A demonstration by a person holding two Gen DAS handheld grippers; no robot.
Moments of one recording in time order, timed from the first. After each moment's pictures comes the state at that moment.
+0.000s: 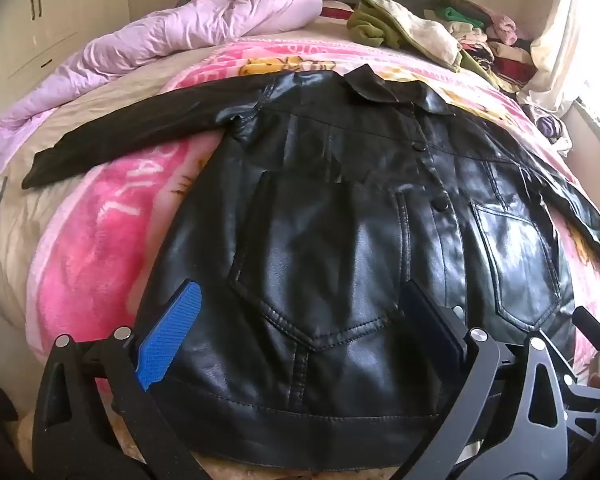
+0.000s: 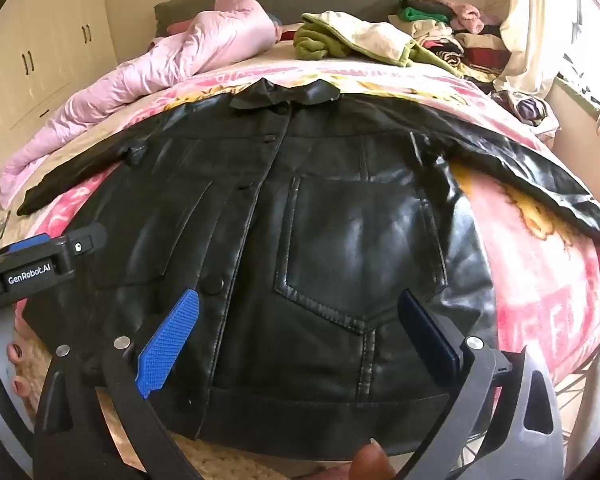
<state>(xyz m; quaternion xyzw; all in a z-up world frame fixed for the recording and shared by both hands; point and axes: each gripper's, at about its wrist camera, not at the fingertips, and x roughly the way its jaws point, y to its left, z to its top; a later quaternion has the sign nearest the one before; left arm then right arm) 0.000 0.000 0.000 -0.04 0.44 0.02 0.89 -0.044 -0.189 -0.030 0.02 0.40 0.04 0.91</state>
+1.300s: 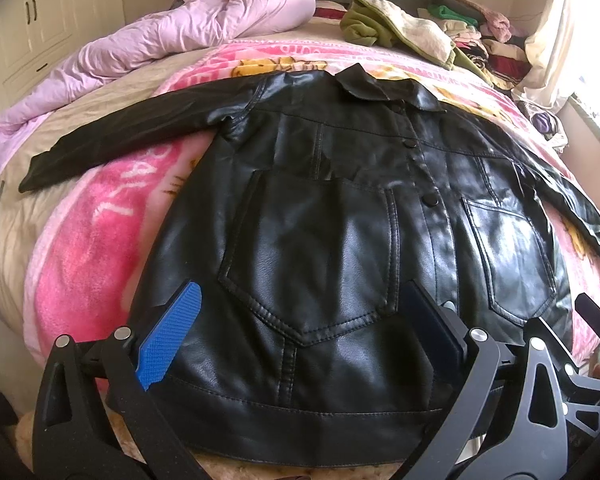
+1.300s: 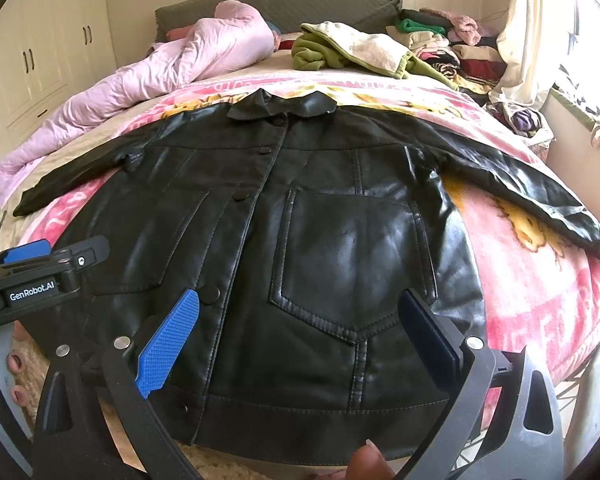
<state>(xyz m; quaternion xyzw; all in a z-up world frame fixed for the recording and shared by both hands) -0.005 -0.008 0.001 -0.04 0.44 0.01 0.90 -0.043 -0.186 -0.025 0.01 0.39 0.03 0.92</state>
